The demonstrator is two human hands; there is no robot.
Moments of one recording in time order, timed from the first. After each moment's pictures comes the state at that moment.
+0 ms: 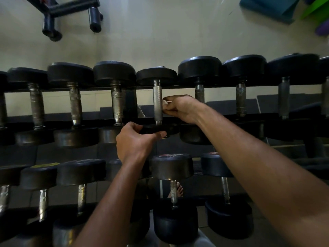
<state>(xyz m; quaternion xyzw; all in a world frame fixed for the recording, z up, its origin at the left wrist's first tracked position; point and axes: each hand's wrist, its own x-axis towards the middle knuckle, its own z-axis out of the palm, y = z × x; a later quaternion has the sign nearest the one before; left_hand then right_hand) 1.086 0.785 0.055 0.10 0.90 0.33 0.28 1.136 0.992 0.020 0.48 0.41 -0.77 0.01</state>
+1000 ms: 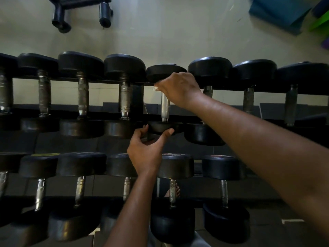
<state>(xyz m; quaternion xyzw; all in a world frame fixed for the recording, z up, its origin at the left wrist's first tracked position) 1.130 0.768 0.025 0.02 0.82 0.52 0.23 1.089 0.995 0.054 0.12 0.99 -0.01 0.01</state>
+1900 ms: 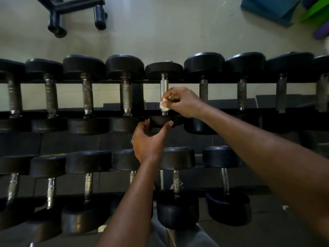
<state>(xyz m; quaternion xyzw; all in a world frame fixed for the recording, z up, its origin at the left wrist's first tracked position) 1.123 0.764 0.033 0.03 0.86 0.46 0.24 1.154 0.961 0.056 0.32 0.82 -0.48 0.03</state>
